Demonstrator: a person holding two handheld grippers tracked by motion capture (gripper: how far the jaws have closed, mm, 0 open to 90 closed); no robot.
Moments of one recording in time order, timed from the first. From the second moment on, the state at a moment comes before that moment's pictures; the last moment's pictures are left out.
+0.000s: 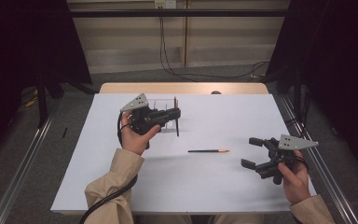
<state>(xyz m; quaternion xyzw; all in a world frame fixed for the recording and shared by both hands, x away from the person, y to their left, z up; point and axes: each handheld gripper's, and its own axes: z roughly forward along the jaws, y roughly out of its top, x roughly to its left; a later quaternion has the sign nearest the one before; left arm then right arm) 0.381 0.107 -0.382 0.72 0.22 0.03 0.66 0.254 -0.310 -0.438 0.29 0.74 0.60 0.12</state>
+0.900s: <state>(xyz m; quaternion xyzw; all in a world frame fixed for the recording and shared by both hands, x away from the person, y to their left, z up) 0.409 0.106 -0.361 0.72 0.23 0.07 0.65 0.254 -0.311 -0.438 0.29 0.74 0.60 0.12</state>
